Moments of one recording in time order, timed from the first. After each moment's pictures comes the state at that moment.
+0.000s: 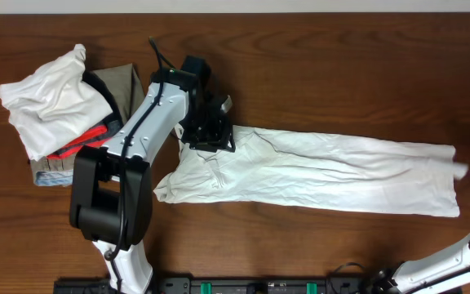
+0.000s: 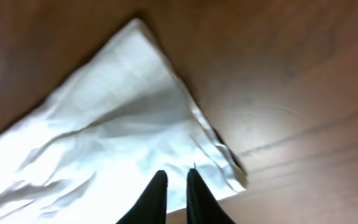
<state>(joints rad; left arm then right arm) -0.30 1.95 1.48 -1.13 0.49 -0.07 -0.84 1.94 1.59 -1.24 -0.18 -0.08</state>
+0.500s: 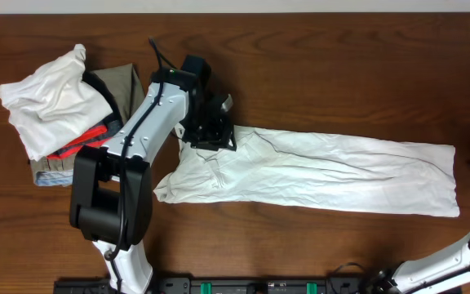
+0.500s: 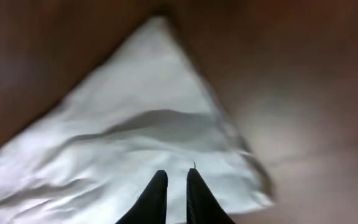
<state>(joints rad) -0.30 1.95 1.48 -1.11 0.51 -0.07 -0.82 1.94 1.54 -1.20 -0.31 -0.07</state>
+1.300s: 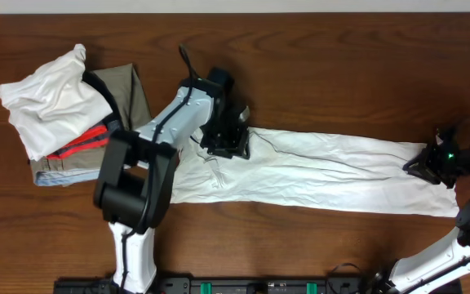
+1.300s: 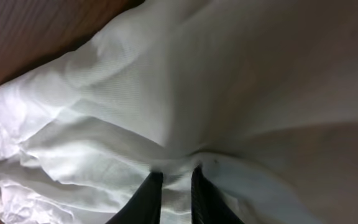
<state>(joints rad) -0.39 2.10 1.48 -1.03 0.49 -0.11 -0.64 1.94 1.18 -0.92 -0.44 -0.11</state>
